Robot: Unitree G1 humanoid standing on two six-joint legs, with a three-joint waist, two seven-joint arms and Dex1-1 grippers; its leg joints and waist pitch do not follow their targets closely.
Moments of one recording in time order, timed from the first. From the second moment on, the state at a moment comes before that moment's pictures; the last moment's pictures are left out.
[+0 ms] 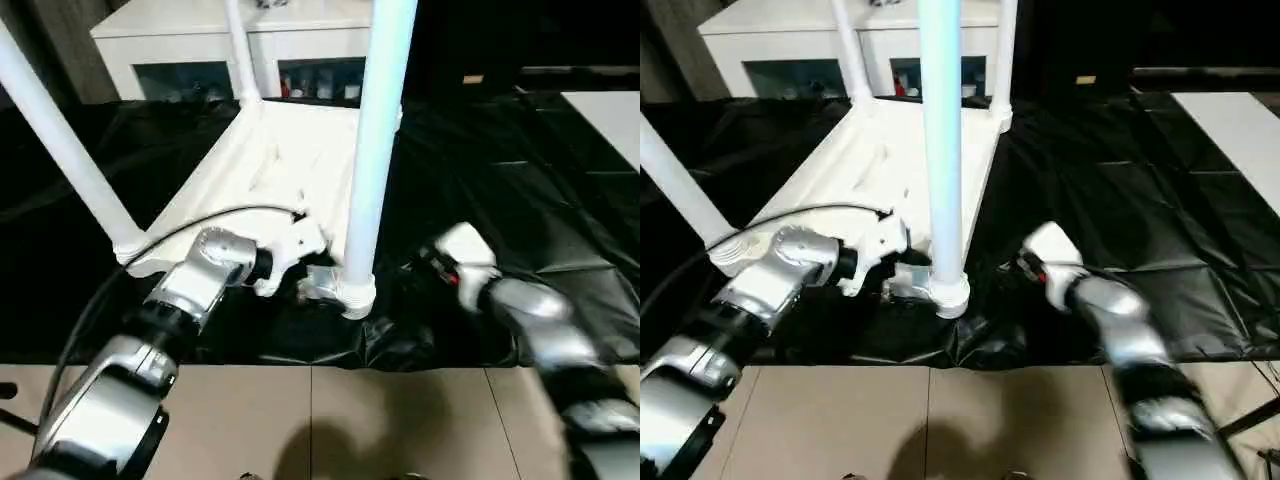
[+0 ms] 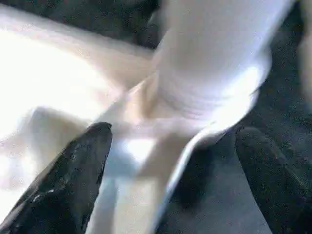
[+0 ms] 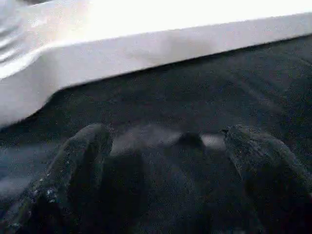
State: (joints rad) left arm -0.80 0.34 -0.42 0.78 0.05 0.08 -1.05; right arm -0.47 -0.45 0.08 0.65 -0.01 -0.10 0.83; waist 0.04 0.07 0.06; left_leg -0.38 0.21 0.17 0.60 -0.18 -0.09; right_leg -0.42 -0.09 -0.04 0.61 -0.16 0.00
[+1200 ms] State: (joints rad) left arm -0.90 0.30 -0.39 1.05 0.13 0.07 -1.03; right arm -0.34 -0.56 0.18 0.10 0.20 0.33 1.09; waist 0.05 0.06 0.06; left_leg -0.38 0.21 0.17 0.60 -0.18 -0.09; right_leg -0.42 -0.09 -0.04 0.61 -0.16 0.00
